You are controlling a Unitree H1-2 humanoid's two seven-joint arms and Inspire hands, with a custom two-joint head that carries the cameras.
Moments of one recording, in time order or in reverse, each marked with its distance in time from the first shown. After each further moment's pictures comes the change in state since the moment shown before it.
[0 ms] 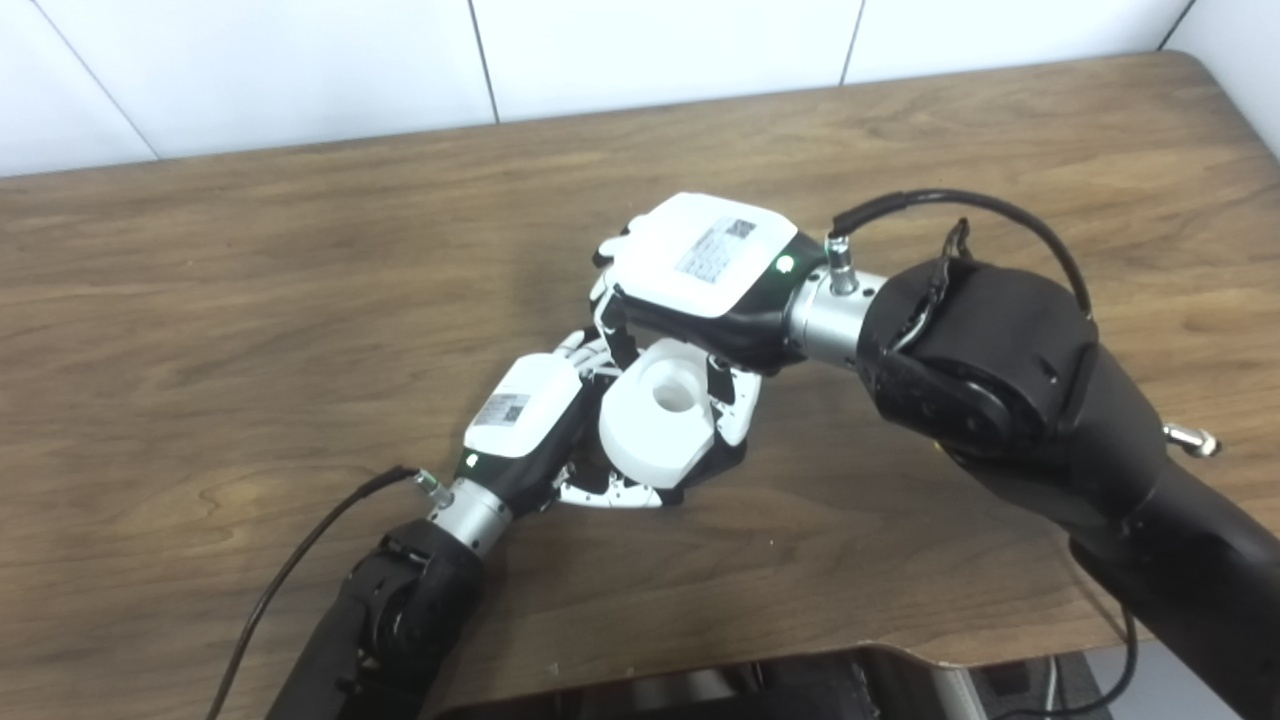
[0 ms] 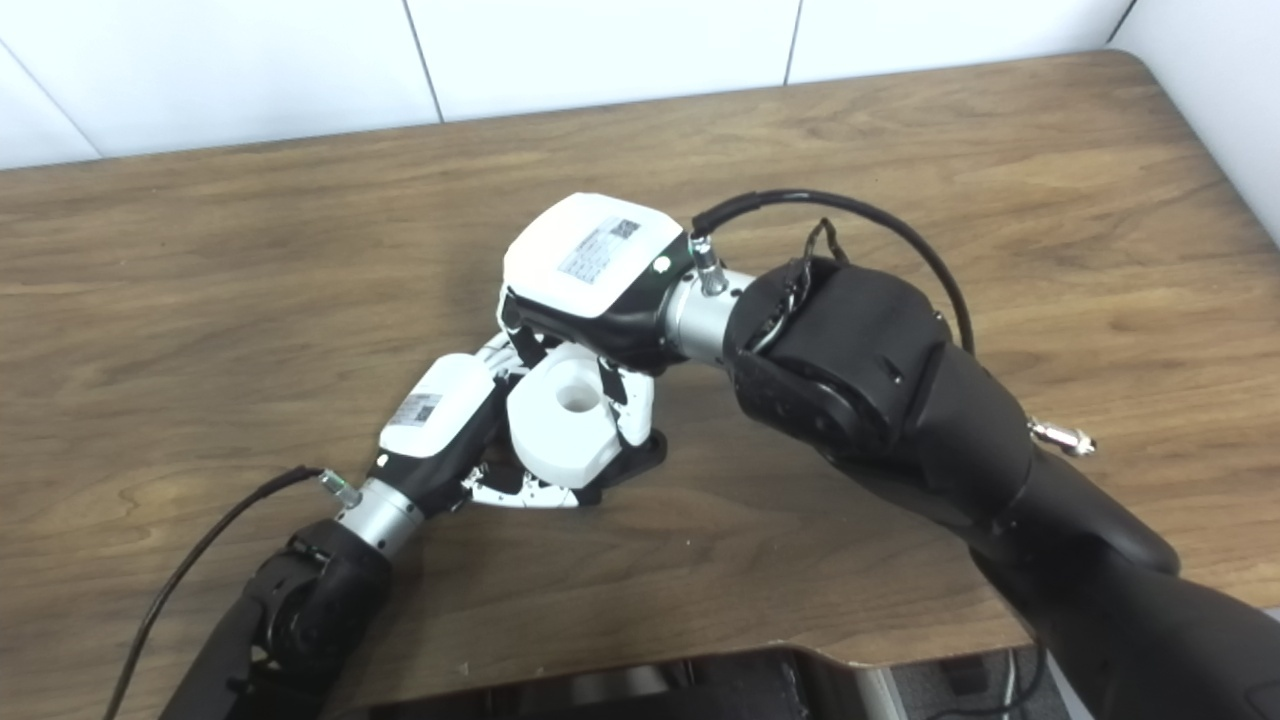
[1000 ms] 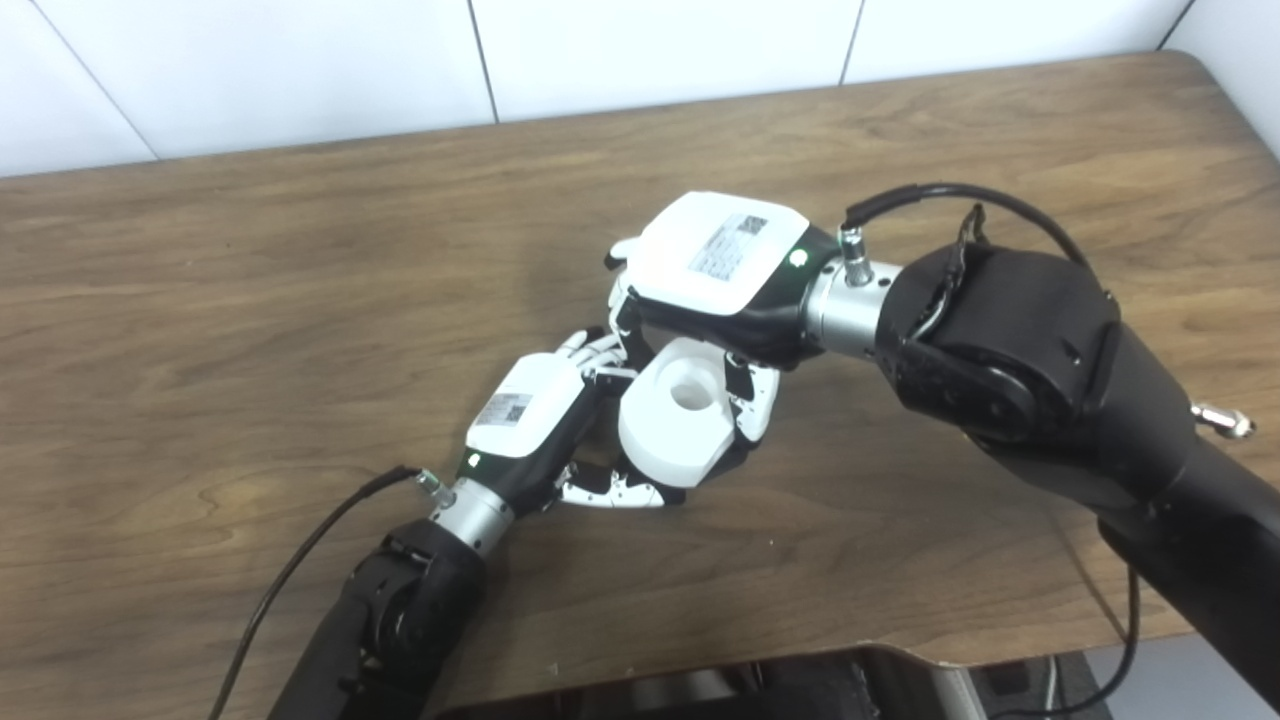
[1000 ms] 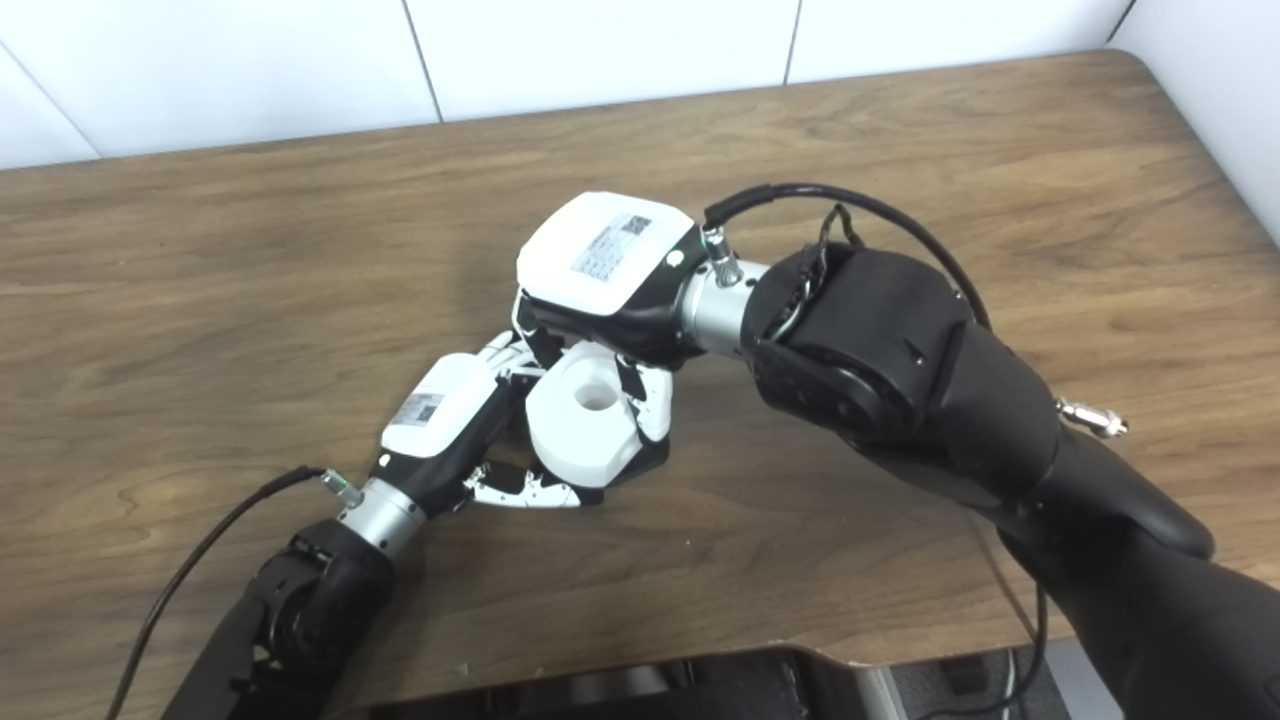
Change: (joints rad) left arm 0.000 -0.002 -0.001 0.000 0.003 -0.002 0.001; right arm -0.031 -0.060 0.005 -0.004 0.064 0.006 0.001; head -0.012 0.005
